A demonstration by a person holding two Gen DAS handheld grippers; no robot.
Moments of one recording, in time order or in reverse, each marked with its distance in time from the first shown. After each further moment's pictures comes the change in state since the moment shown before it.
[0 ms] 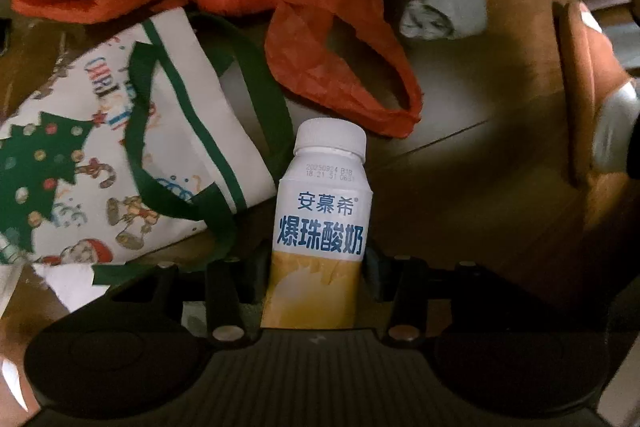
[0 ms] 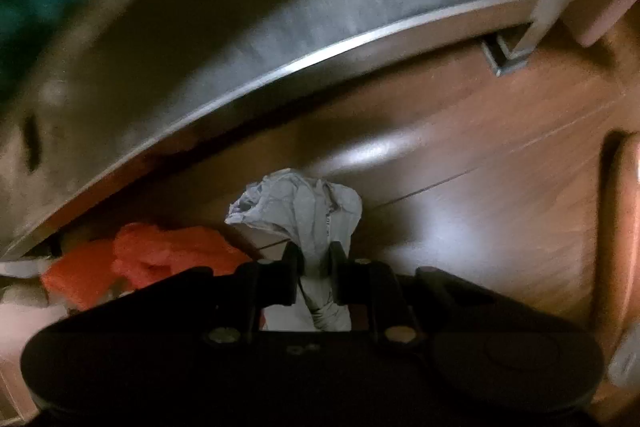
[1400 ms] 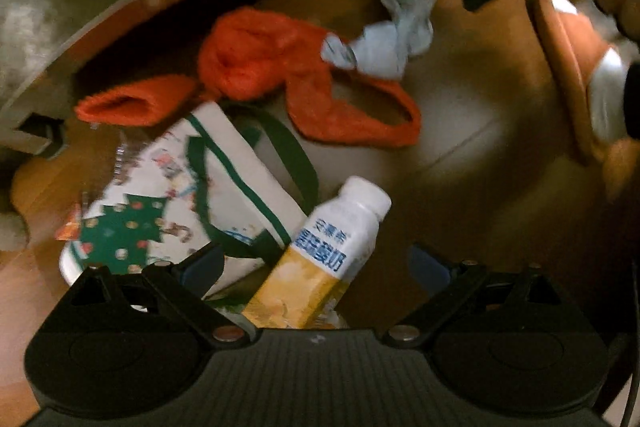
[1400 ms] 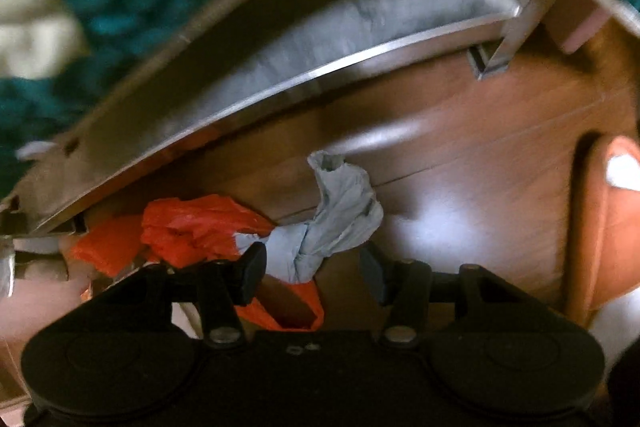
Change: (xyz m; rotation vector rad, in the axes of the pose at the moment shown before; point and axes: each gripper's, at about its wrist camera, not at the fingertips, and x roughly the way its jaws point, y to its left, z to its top) left arm -0.048 -0.029 -0.019 0.214 -0.115 0.152; right arm 0.001 -0.008 -0.004 0.014 0.074 0.015
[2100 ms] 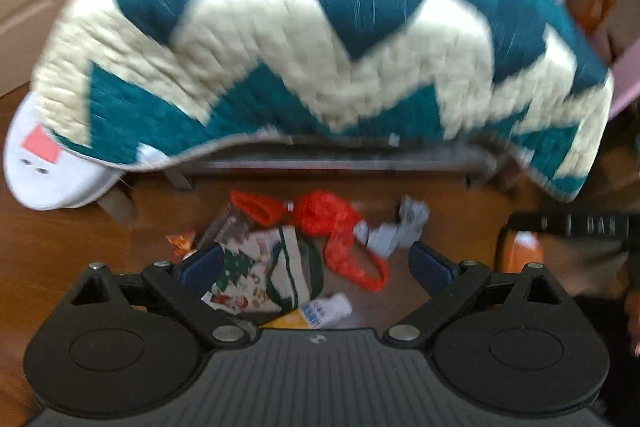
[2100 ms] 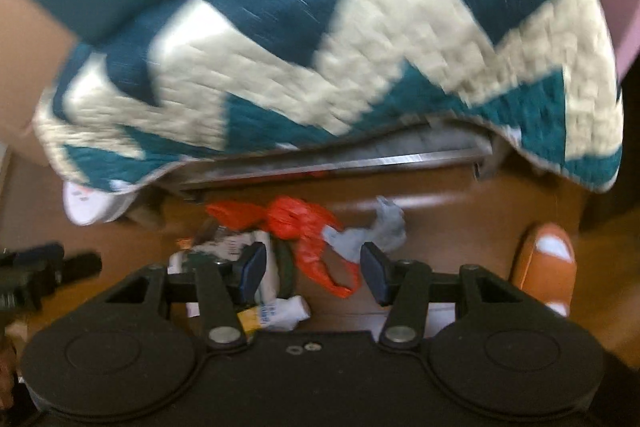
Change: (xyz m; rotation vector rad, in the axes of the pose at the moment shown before) left arm -0.234 0.026 -0.010 -0.462 -0.358 0.053; right arm -0.204 0.032 -0.068 -0.301 -0.205 0.083
